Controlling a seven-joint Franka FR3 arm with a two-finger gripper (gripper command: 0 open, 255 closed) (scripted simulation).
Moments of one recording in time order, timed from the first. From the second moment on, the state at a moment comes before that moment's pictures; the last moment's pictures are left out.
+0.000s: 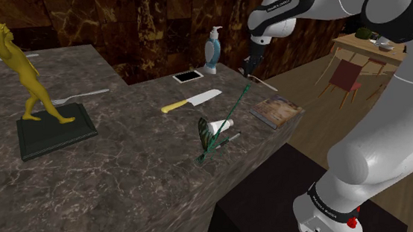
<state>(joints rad) -0.41 0.15 0.03 -1.95 0.04 2.15 -0.38</state>
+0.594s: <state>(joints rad) -0.41 0.20 0.03 -2.01 0.05 2.26 -0.38</state>
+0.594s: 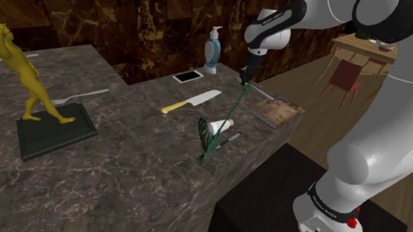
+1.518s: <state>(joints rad) -0.41 0.22 0.03 -2.02 0.05 2.29 -0.39</state>
